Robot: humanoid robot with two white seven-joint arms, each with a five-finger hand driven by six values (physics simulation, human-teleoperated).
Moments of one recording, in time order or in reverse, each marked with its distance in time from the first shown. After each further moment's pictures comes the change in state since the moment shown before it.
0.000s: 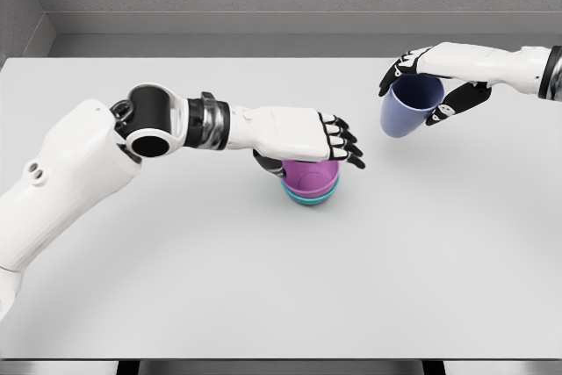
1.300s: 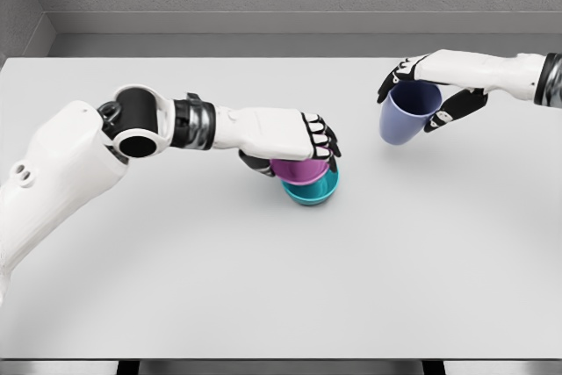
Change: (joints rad) left arm 0.008 0.025 -0.004 0.034 0.001 -0.001 0.000; right arm 0.018 0.005 0.000 0.002 0.002 0.000 0.000
